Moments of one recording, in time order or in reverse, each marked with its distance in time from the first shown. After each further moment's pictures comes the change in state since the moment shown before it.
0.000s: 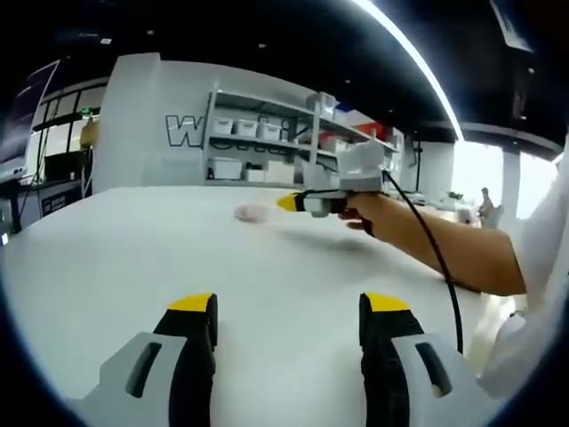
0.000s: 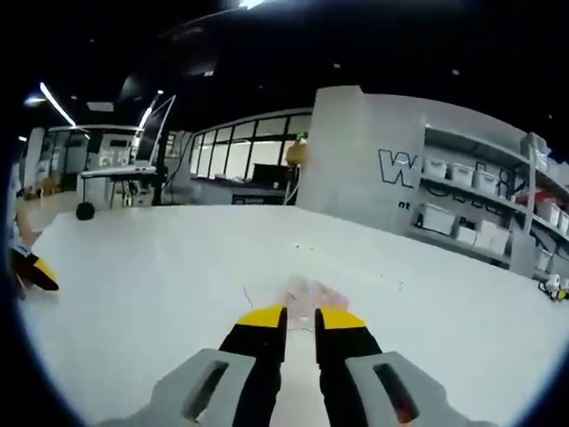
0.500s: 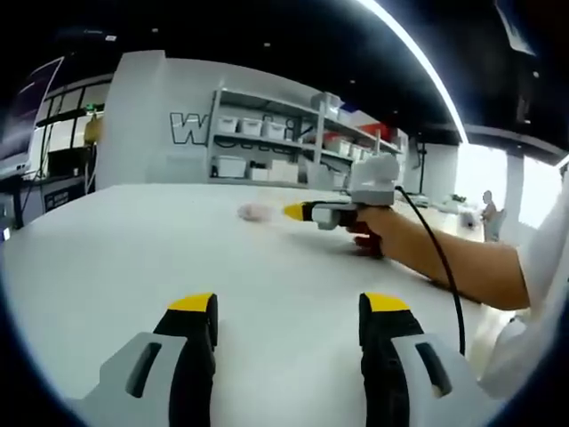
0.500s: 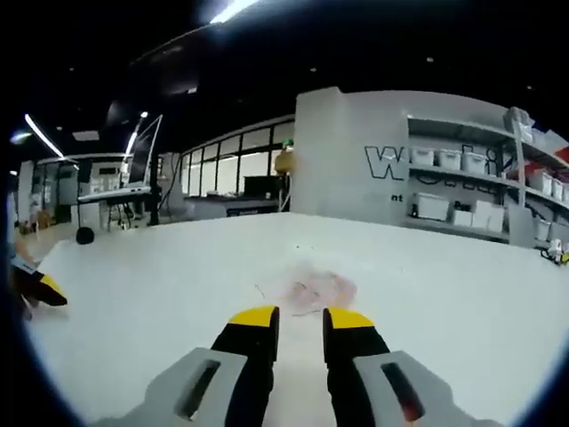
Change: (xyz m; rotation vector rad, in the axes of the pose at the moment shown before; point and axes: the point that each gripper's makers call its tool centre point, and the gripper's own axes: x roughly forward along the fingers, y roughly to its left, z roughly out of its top) left arm 0.000 0.004 0.001 -0.017 0.005 0.018; right arm -0.002 0.012 -0.009 0.101 -0.039 -0.016
